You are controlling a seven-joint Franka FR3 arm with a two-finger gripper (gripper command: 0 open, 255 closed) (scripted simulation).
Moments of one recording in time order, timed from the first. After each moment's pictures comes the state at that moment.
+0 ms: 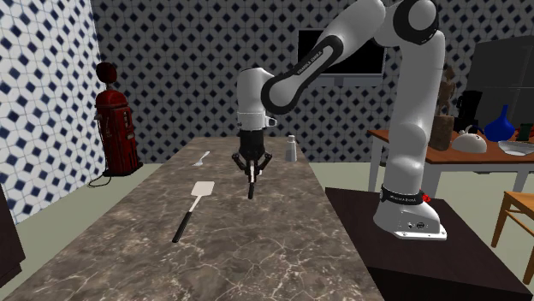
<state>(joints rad) -0.34 0.00 0.61 -2.31 0.09 2.30 1.52</state>
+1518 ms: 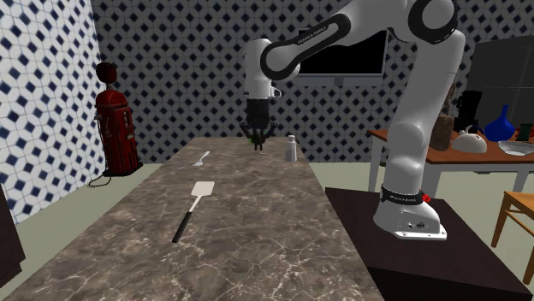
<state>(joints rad) -0.40 -0.17 0.49 -2.23 0.17 2.06 1.32</state>
